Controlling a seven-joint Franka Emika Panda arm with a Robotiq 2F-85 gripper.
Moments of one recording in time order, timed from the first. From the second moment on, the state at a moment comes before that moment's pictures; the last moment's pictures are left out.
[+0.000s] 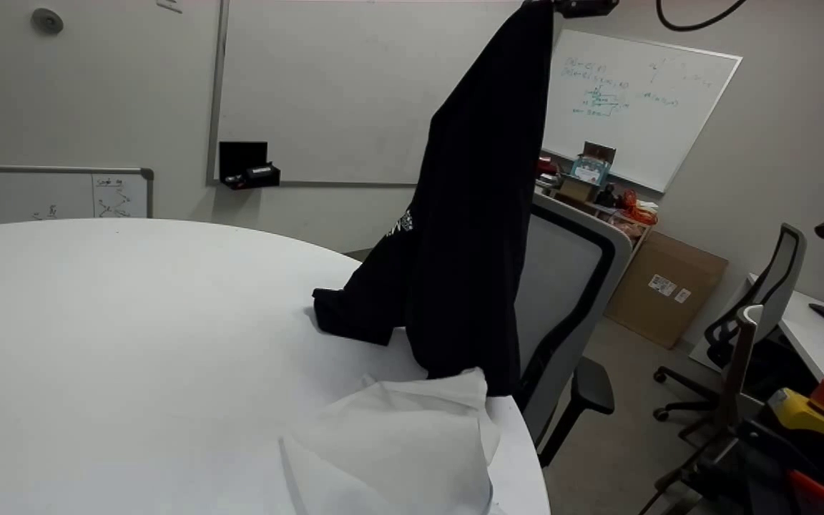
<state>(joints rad) -0.11 0.03 -0.08 -1.92 0.58 2.19 0.60</state>
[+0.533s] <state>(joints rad) -0.15 -0.01 -0.14 -1.86 0.70 2.22 0.60</state>
